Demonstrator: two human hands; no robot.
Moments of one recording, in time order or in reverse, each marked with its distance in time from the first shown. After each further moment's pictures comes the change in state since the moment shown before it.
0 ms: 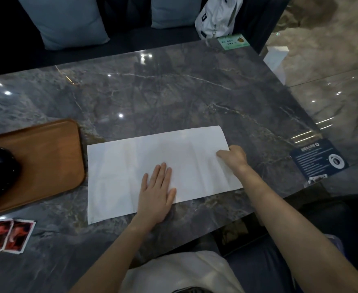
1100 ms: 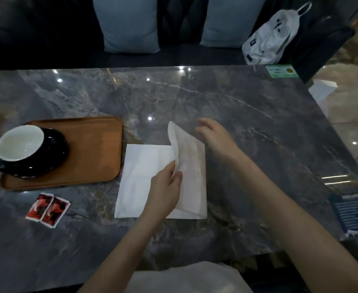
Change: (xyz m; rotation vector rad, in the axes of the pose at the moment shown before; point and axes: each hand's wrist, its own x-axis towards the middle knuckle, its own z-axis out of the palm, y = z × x) left_hand -0.011 0.005 -0.143 -1.008 0.198 -0.439; right_hand -0.061 -0.154 0.049 0.015 -0.324 -0.619
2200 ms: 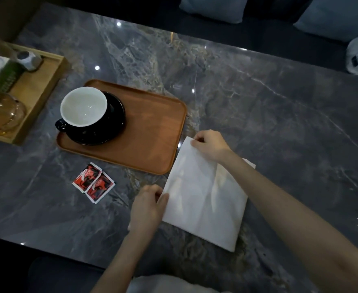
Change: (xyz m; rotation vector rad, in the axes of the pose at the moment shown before) left_hand 0.008 -0.136 -0.077 0.285 0.313 -0.354; right_hand 0.101 -0.007 0.170 -0.508 -0.504 -0.124
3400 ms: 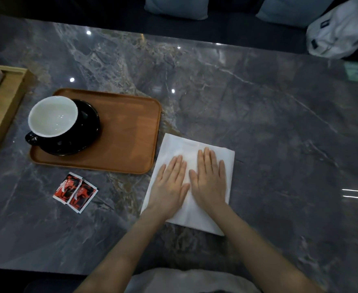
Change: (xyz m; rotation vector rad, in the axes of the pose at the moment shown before) left_hand 0.030 0.016 0.069 0.603 -0.077 0.692; right_hand -0.096 0.062 0.084 -0.409 0.441 0.132
